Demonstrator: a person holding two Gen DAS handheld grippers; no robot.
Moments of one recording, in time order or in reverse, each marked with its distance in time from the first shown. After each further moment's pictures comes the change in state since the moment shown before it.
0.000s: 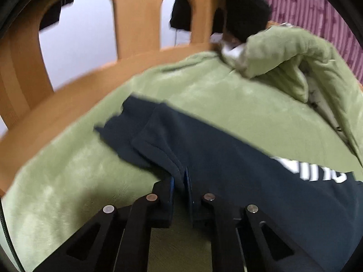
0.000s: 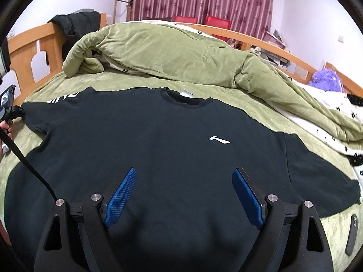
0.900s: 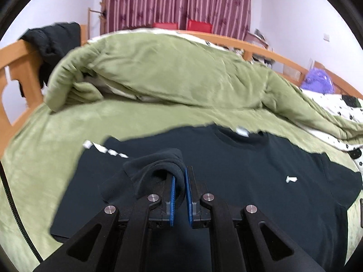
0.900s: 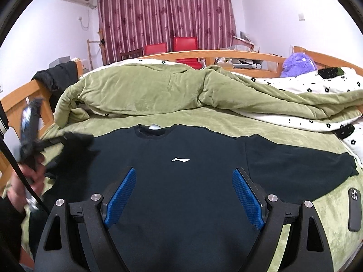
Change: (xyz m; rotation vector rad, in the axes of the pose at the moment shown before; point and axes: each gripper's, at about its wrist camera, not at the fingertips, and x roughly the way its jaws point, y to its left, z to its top) left arm -0.202 -0.329 -0.136 0.480 -0.042 -0.523; right arm -0.082 -0.098 0.001 0.224 -0.153 -0.007
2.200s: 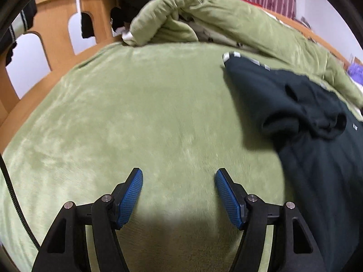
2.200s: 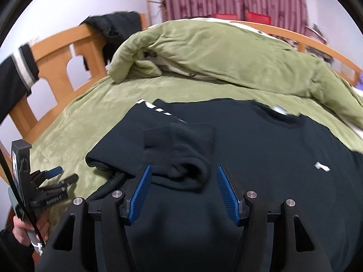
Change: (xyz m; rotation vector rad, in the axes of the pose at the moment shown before) left arm -0.034 0.239 -0.145 -0.100 0.152 0.241; right arm 0.137 0.277 -0.028 -0.271 0.197 0.294
